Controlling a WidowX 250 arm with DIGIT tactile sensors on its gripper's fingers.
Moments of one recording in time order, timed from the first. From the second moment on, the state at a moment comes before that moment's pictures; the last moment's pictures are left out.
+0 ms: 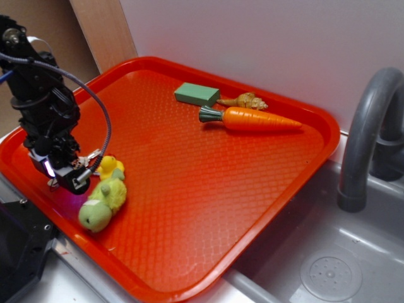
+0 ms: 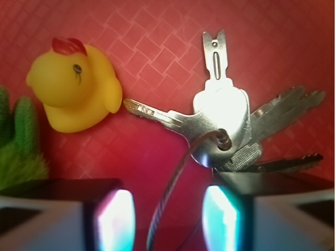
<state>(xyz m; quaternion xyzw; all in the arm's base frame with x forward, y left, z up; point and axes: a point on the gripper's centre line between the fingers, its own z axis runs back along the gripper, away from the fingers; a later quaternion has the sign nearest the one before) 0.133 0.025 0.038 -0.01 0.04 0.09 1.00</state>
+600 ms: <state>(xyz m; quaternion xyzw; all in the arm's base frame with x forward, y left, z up) 0.138 0.022 0.067 -0.02 -0.01 0.06 1.00</state>
